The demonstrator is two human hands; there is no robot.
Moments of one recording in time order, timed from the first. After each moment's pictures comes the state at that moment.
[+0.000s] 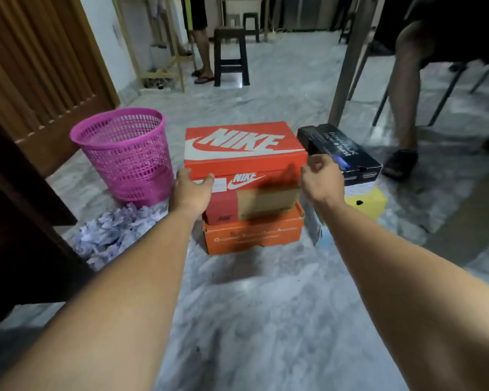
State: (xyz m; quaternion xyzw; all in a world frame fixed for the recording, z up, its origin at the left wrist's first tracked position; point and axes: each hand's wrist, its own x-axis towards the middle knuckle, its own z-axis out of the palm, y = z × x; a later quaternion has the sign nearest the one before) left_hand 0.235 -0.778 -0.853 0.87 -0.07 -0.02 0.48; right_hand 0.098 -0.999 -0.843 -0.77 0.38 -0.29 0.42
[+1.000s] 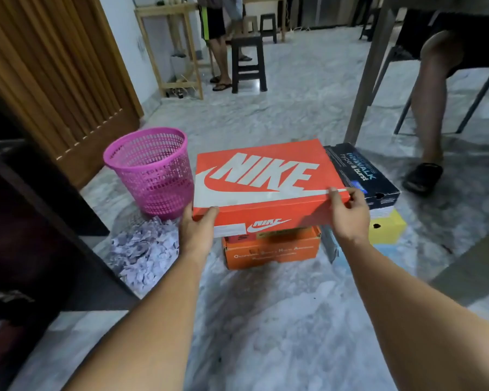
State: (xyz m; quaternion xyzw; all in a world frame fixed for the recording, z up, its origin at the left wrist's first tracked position) left_hand 0.214 -0.759 -0.828 0.76 -0.01 -0.07 0.65; right_hand 0.098 -1.026 -0.857 -0.65 0.38 -0.38 0.54
